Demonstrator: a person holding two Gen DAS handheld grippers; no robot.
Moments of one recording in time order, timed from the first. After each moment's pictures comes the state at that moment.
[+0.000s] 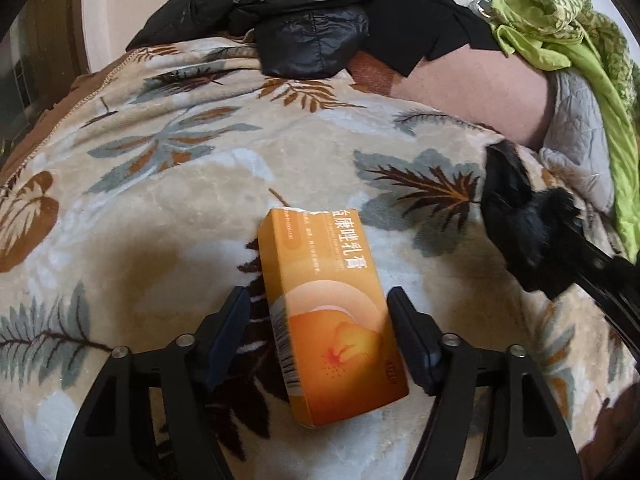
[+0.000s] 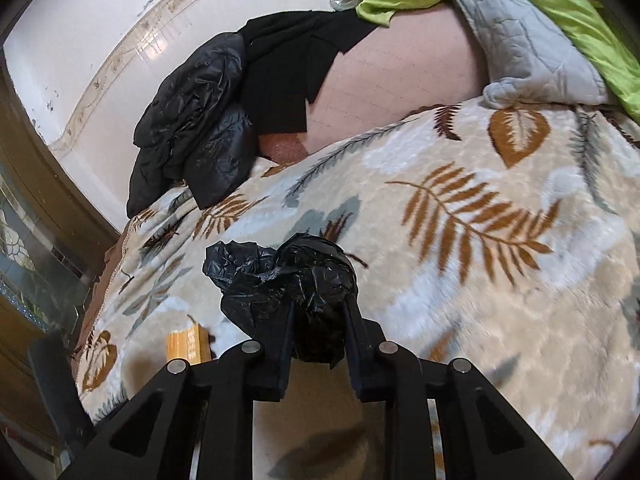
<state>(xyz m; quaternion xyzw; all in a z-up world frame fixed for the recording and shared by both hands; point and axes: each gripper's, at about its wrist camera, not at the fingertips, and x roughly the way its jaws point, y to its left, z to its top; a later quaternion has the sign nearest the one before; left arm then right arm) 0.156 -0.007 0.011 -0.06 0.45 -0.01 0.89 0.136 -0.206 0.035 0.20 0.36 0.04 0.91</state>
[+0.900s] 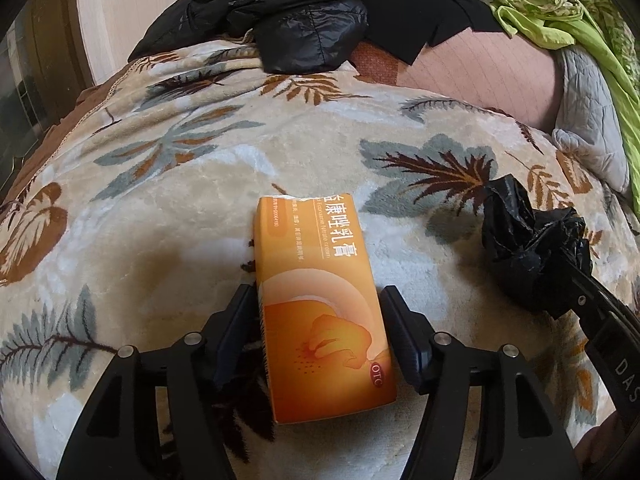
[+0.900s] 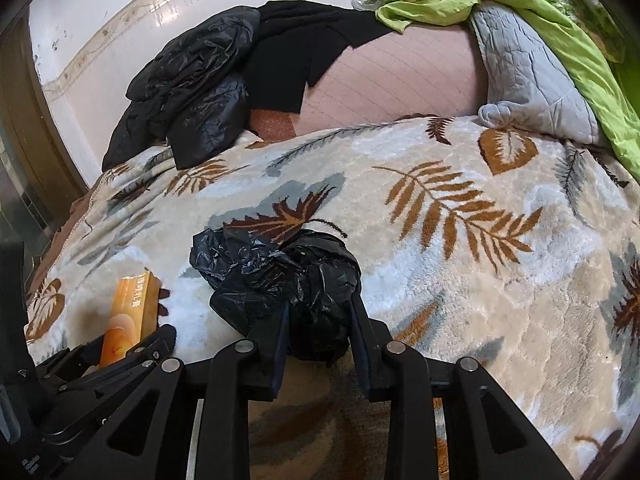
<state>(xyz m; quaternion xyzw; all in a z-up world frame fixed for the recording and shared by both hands) 0.160 -0.014 0.003 -0.02 0.45 0.00 0.89 0.130 -0.185 0.010 0.10 0.37 0.02 0.92</state>
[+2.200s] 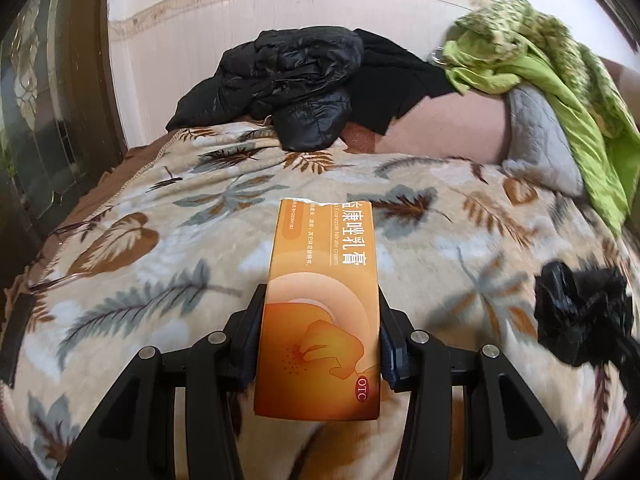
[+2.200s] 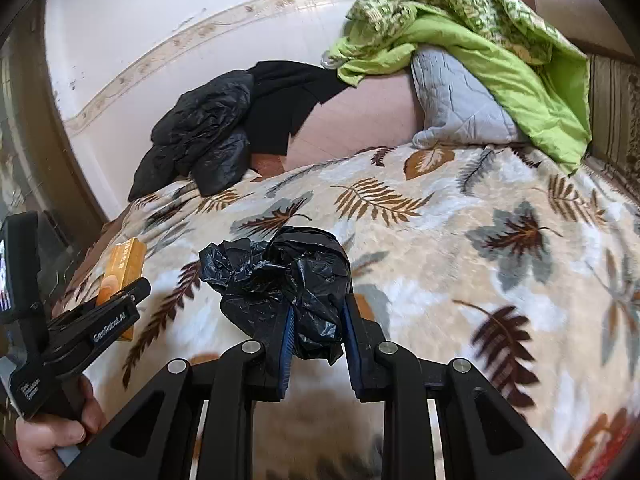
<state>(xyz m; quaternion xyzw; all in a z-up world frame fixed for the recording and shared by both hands) 0.009 -0.013 0.079 0.01 0.33 0.00 0.94 -0.060 -0.204 0.072 0.12 0.30 -0.01 0.95</state>
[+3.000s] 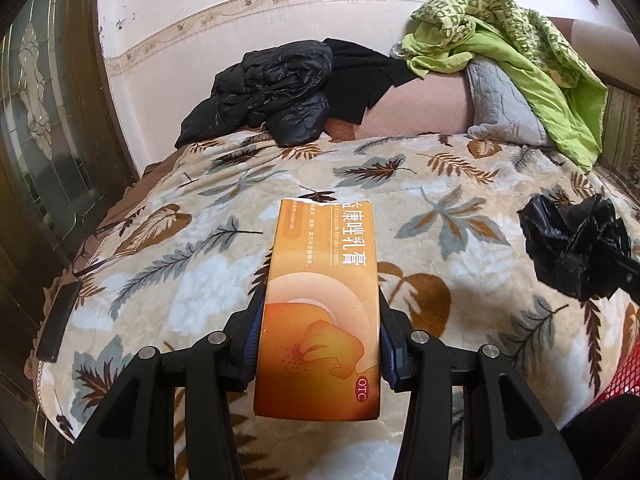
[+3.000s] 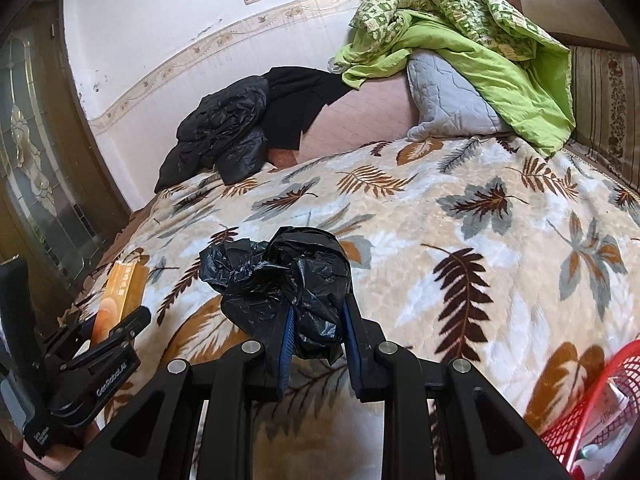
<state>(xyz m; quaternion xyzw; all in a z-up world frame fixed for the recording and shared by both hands) -0.107 -0.021 0.083 0.07 0.31 -0.01 0.95 -0.151 -0.213 0.076 0.13 0.30 0.02 0.95</state>
